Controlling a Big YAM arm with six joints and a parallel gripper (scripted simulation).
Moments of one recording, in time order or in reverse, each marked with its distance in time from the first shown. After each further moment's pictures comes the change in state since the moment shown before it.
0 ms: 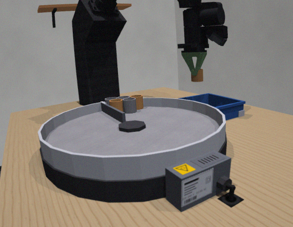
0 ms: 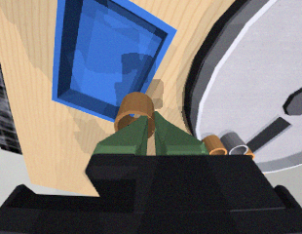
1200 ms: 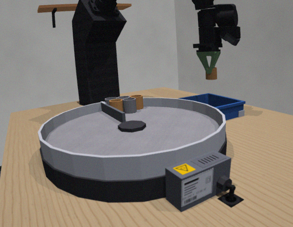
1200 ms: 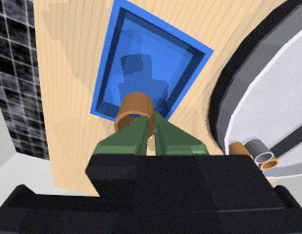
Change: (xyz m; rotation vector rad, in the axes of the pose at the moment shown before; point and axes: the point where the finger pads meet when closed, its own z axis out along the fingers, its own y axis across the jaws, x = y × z) arm -0.027 0.056 -0.001 -0.021 -0.003 0.036
